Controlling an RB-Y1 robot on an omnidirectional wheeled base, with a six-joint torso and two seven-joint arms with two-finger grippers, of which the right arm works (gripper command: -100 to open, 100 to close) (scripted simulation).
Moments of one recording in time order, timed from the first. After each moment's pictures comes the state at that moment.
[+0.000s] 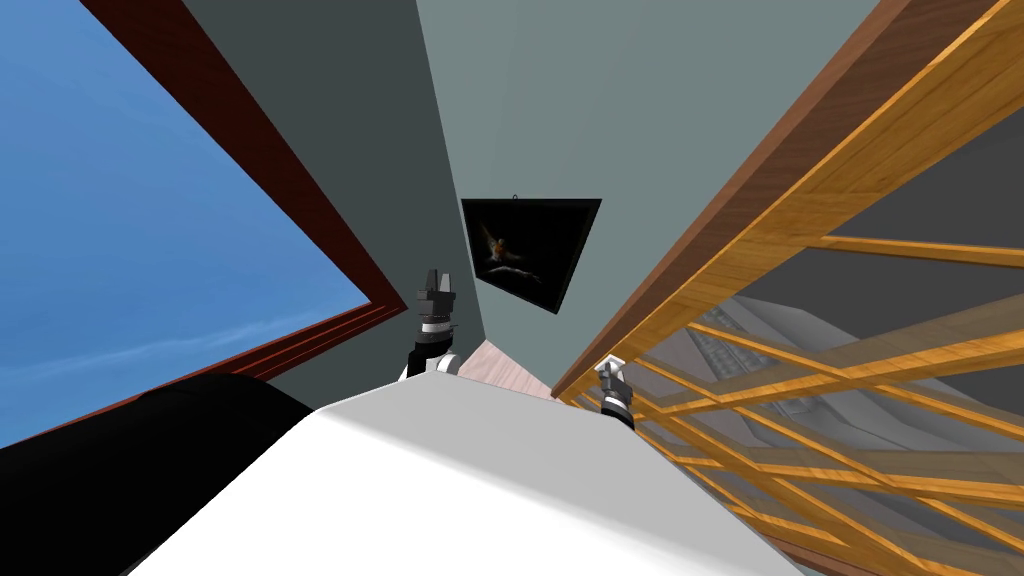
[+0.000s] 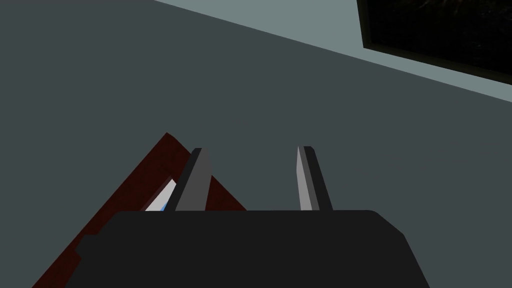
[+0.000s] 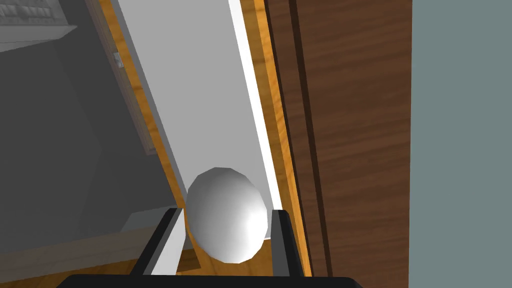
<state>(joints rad) 0.06 -0.06 -0.51 -0.78 0.18 -0.84 1.14</state>
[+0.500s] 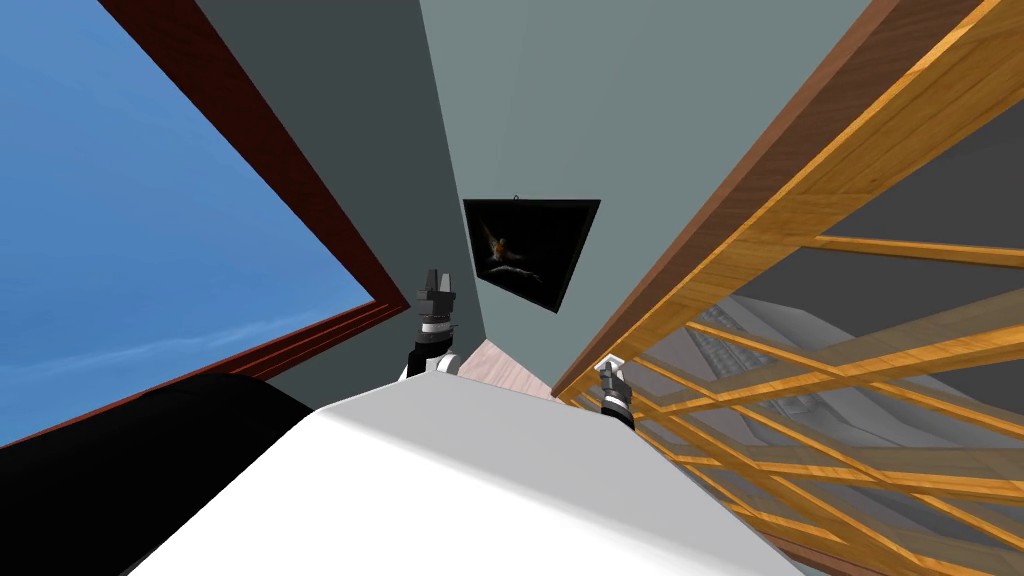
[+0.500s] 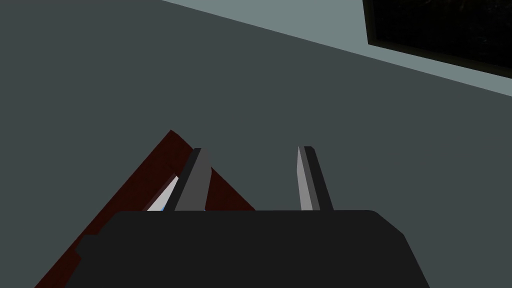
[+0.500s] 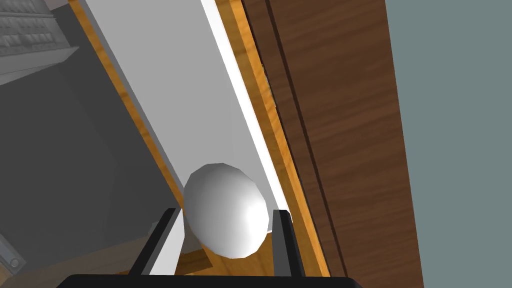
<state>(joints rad) 0.05 -0.07 -0.49 -0.76 0.15 -0.84 1.03</state>
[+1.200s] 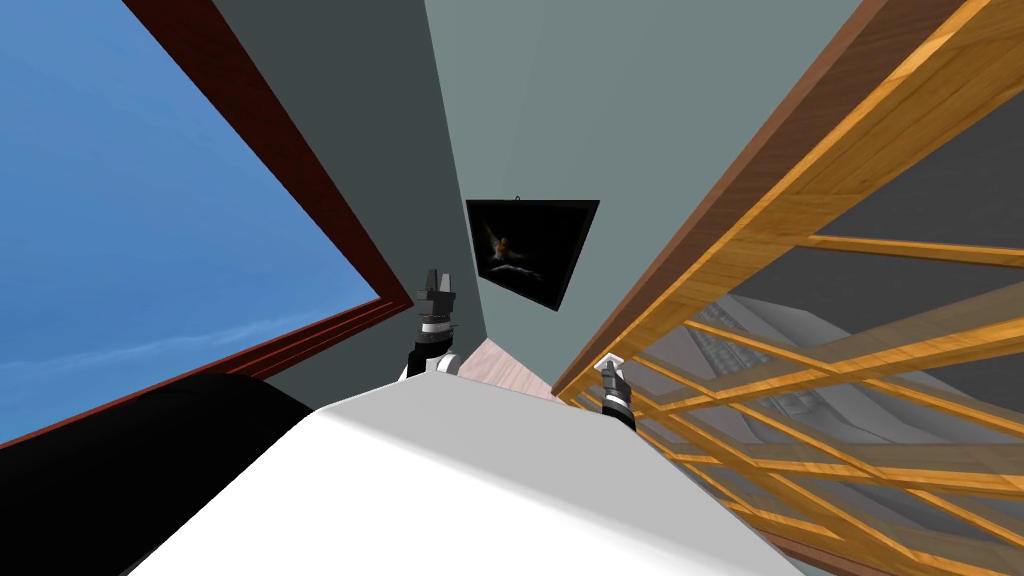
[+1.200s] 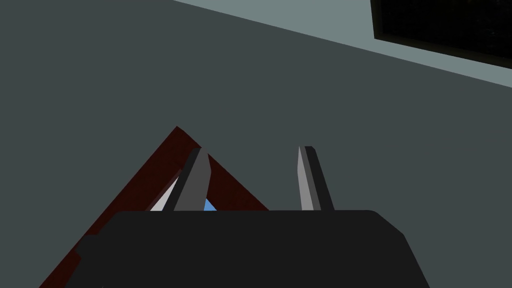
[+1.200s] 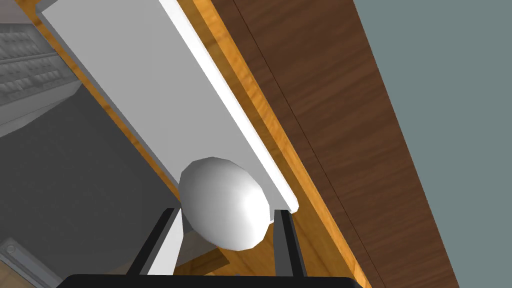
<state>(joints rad) 0.05 -0.10 -0.46 -0.75 0.11 -0.85 0.85</state>
